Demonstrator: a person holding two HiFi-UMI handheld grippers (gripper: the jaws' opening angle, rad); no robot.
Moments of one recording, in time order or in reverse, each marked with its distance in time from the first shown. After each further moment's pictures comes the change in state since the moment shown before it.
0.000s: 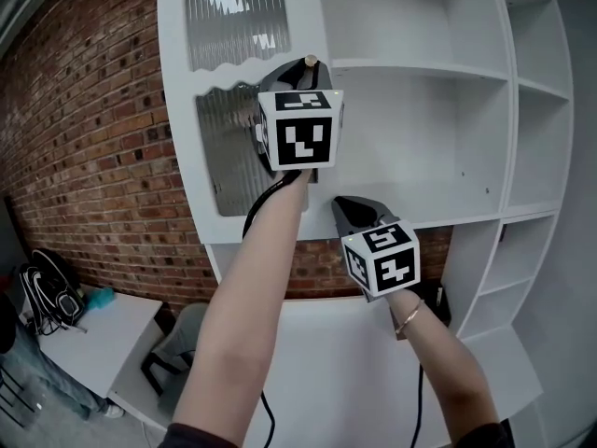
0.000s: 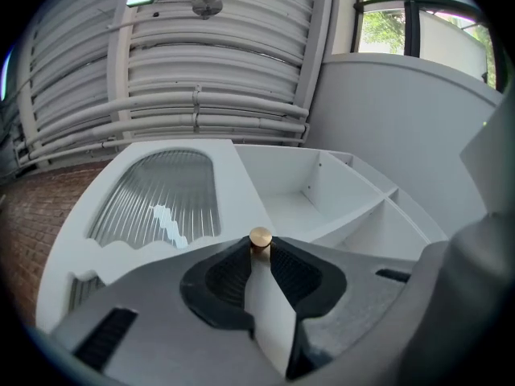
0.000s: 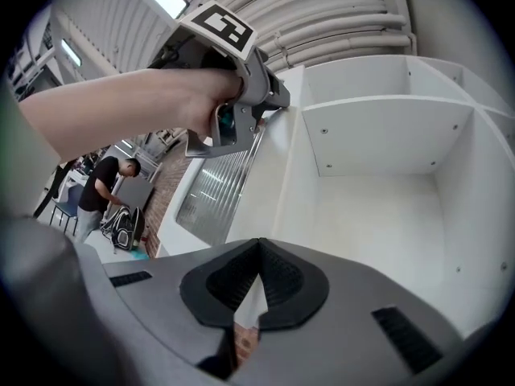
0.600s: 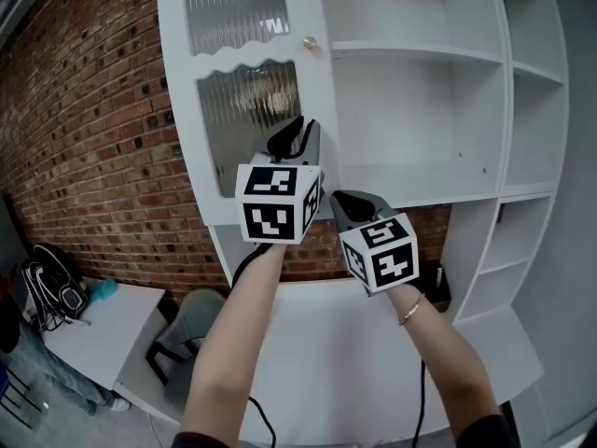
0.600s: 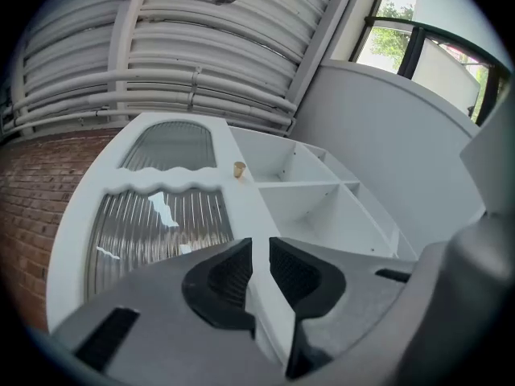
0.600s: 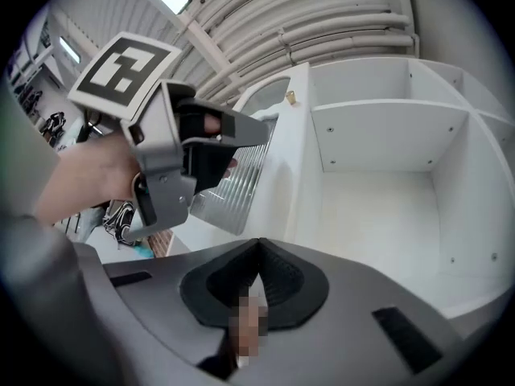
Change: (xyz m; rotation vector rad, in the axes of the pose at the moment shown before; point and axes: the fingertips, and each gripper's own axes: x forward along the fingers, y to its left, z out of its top) left arm -0.094 -0.021 -0.081 -0.084 0.099 -0.162; right arm -0.016 0.025 -0.011 0.000 0.040 0.000
